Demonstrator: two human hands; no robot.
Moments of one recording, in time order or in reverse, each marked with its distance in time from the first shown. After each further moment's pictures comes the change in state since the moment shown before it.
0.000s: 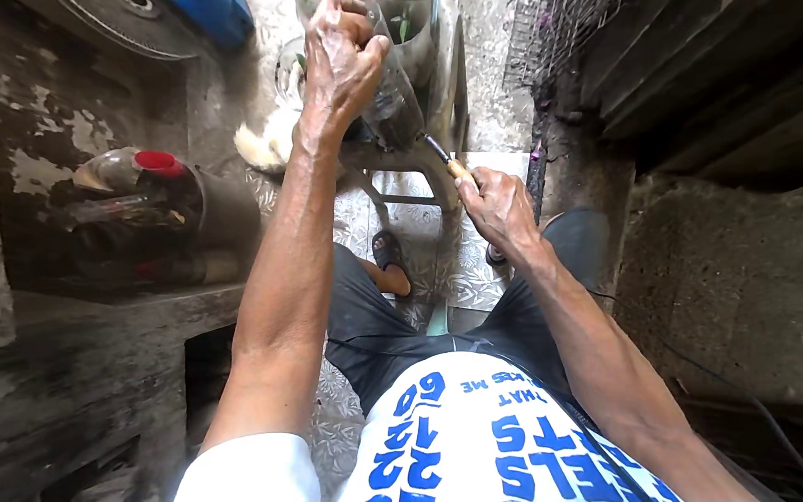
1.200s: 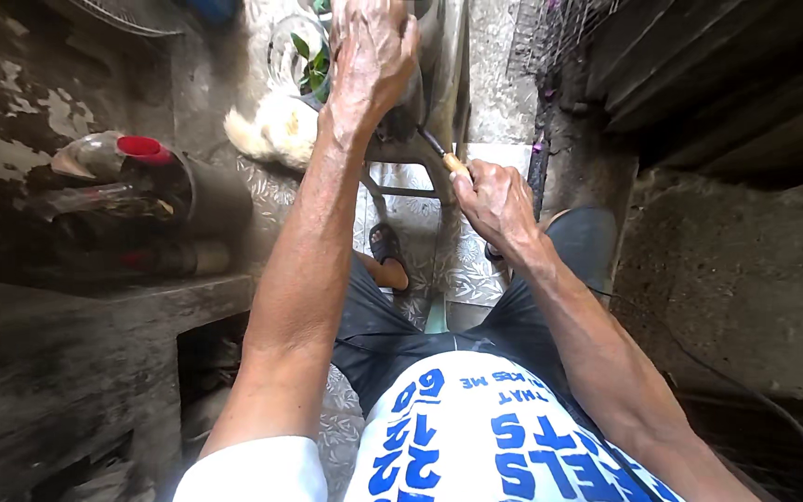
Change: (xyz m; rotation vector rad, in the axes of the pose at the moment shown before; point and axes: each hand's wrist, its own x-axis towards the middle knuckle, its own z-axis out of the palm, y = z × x) left_hand 0.008 0.018 0.025 0.169 -0.017 0.119; right_hand 0.005 -0.021 -0.002 -0.108 -0.066 0.040
